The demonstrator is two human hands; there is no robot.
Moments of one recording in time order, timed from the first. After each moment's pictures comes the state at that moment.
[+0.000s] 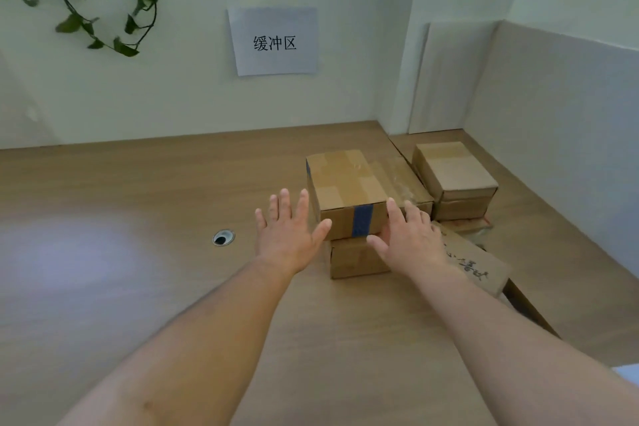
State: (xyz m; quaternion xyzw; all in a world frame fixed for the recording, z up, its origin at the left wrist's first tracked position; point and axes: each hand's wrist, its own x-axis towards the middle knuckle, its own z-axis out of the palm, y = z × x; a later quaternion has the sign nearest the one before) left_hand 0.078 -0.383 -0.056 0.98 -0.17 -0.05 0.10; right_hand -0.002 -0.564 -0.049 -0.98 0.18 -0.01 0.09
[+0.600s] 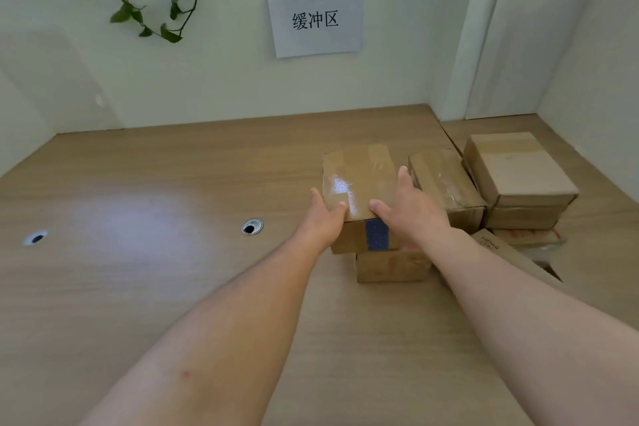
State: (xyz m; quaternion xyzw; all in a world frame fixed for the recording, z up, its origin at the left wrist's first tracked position) left_hand 0.116 -0.424 -0.063 0.86 0.07 -0.17 0.47; right_hand 0.082 -0.573 -0.043 -0.96 0.14 0.02 0.25
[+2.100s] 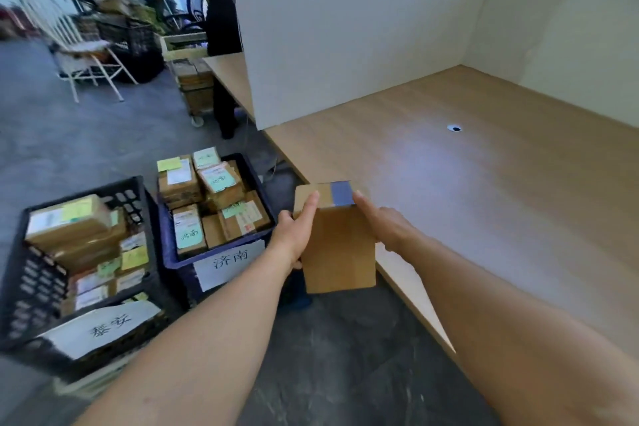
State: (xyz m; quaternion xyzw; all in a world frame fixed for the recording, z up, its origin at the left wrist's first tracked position) left_hand -0.374 0.182 -0.099 0.58 0.51 0.13 0.62; right_hand -0.243 0.080 -0.080 -0.84 -0.24 0.35 0.34
